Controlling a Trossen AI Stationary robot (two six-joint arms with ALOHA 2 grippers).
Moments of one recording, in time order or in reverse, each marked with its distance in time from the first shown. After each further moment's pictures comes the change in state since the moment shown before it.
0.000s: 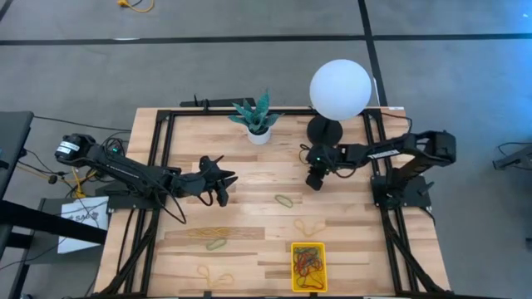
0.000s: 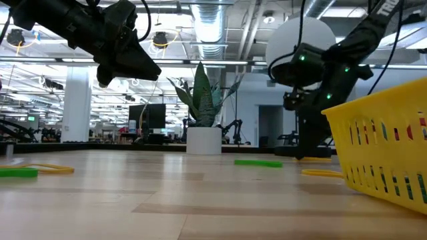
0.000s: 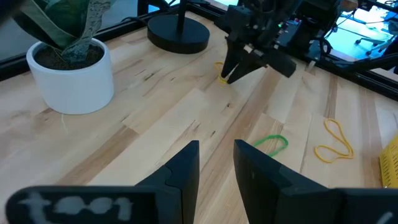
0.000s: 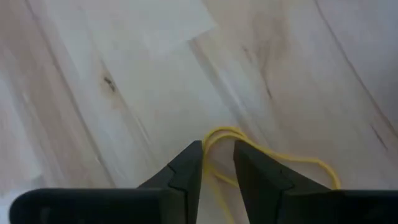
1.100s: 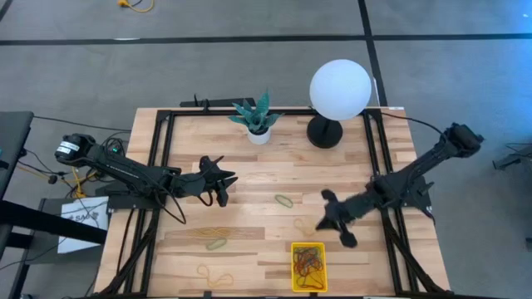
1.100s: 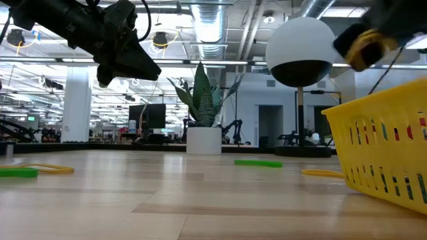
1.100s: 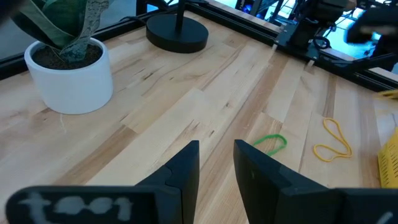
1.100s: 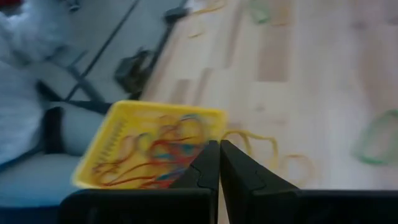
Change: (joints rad) left arm -0.002 0.000 0.000 0.000 0.004 0.000; right arm 0.815 -0.379 0.000 0.100 0.020 0.147
